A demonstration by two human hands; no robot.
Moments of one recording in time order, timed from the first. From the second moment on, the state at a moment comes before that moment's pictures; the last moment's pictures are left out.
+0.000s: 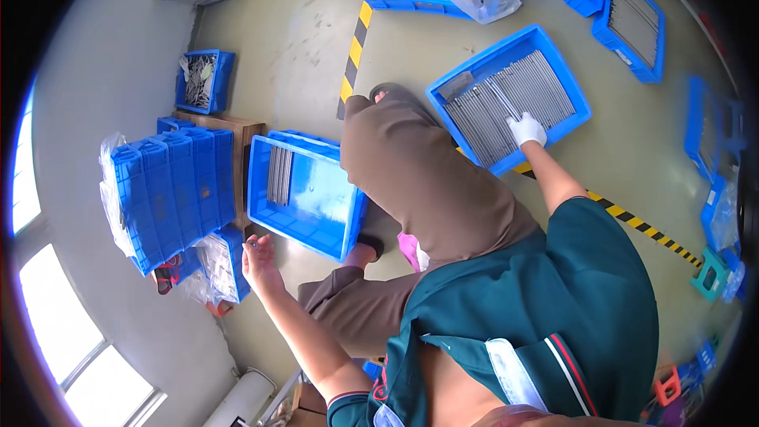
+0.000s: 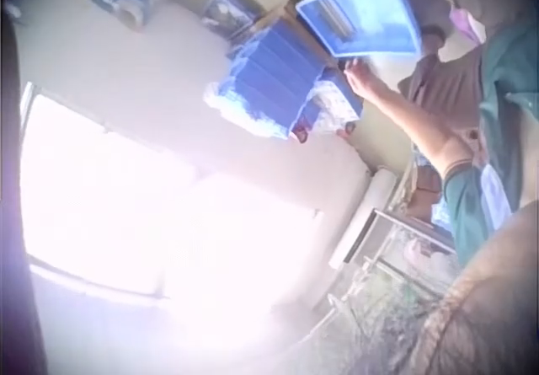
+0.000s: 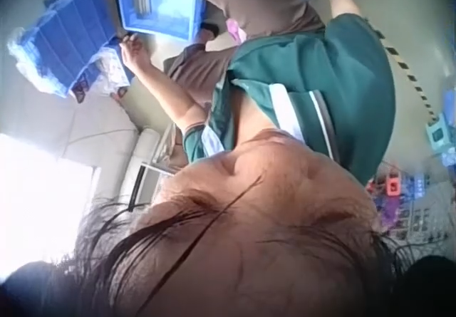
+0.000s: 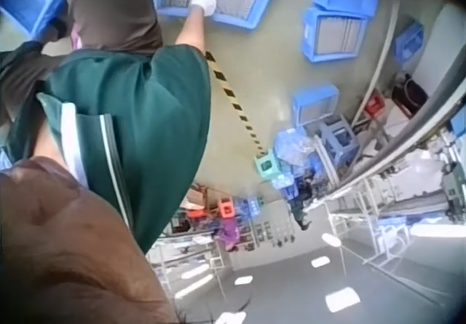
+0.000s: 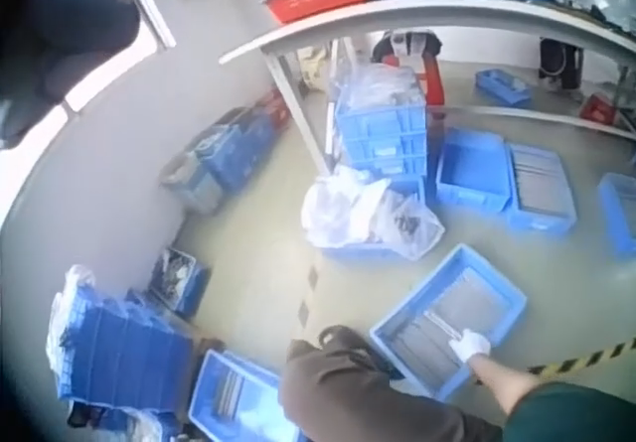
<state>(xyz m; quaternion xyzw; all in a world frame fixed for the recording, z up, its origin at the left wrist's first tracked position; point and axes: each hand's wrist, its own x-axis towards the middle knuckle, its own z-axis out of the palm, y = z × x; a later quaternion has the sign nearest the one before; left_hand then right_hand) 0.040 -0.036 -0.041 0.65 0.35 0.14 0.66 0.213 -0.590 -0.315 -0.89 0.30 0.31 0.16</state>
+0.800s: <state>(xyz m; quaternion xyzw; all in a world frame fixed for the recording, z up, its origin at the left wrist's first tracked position) 0.038 -0.069 -0.044 0.64 0.40 0.13 0.65 0.232 -0.563 -0.372 -0.88 0.02 0.47 0.03</state>
